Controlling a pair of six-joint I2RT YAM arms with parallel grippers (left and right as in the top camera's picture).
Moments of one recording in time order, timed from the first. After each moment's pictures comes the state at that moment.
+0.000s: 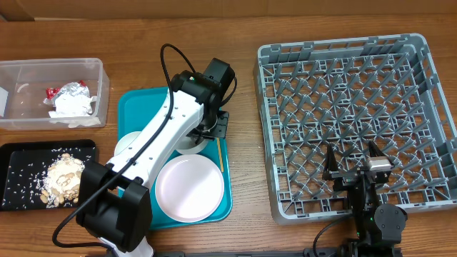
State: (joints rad) left arm -0.49 1.83 1.53 -1.21 -0.01 -0.34; right arm -0.07 0.01 0.02 -0.02 -0.15 -0.01
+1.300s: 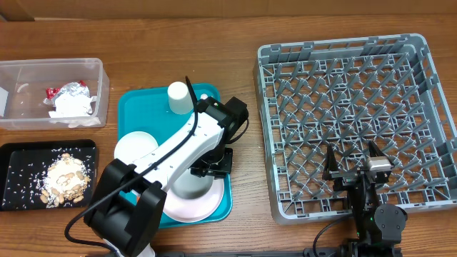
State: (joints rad) left arm -0.63 1.83 1.34 -1.33 0.02 -0.54; right arm -0.07 0.01 0.02 -0.02 -0.15 -0.01
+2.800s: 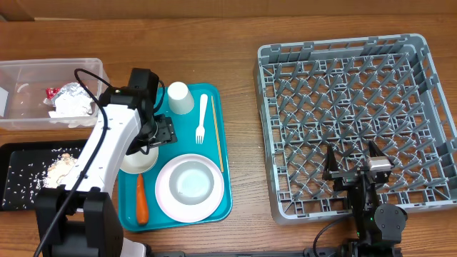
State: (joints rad) left arm -0.11 1.66 1.23 -1.09 -0.07 -0.42; right arm -0.07 0.01 0.02 -0.02 -0.15 -0.01
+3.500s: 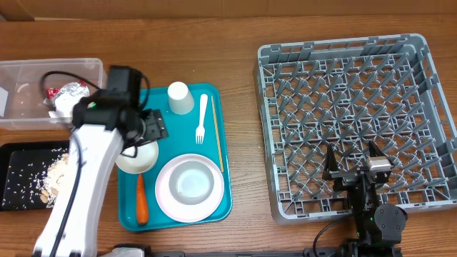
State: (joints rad) left arm -0.07 1.42 1.29 -1.19 -0.05 -0.44; right arm -0.07 0.01 0.02 -0.02 -0.15 -0.01
